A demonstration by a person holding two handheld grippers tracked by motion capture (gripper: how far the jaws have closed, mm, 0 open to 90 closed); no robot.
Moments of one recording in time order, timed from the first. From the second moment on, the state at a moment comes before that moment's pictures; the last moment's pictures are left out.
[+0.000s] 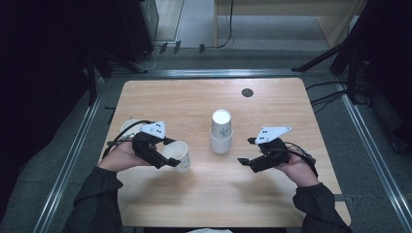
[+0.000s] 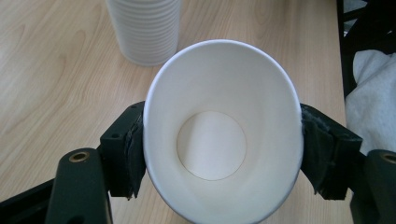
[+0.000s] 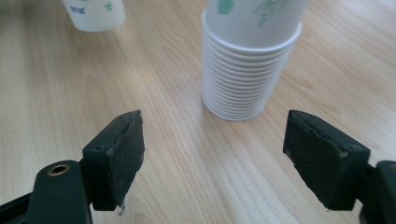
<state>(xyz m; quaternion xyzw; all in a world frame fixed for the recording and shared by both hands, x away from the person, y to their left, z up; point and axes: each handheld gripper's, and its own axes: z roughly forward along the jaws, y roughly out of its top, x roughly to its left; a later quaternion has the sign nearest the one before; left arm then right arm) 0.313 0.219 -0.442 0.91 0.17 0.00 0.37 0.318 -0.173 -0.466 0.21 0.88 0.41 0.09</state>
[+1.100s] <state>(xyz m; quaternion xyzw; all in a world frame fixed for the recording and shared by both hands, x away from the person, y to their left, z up) 0.297 0.314 -0.467 0.89 0.32 0.06 0.33 0.352 -0.194 -0.472 0.27 0.87 0.39 0.14</state>
